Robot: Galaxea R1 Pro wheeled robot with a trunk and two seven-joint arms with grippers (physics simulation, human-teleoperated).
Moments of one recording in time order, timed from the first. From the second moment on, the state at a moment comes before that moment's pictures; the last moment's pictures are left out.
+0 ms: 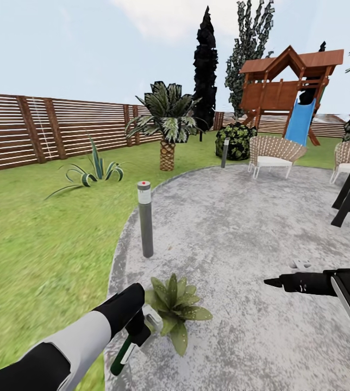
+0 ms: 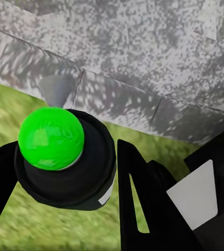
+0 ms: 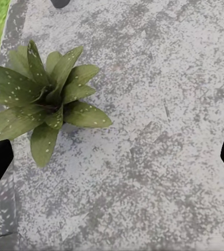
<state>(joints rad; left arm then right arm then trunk) -0.84 -0.12 -0.55 -0.36 -0.46 0.96 -0.71 -0.55 -0.45 -0.10 -1.16 0.01 0.93 0.81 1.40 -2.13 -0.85</state>
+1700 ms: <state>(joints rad) -0.84 -0.09 -0.54 -0.35 -0.46 0.97 -0.71 -0.55 -0.45 -0.10 -1.16 0.01 0.93 0.81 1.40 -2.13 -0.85</state>
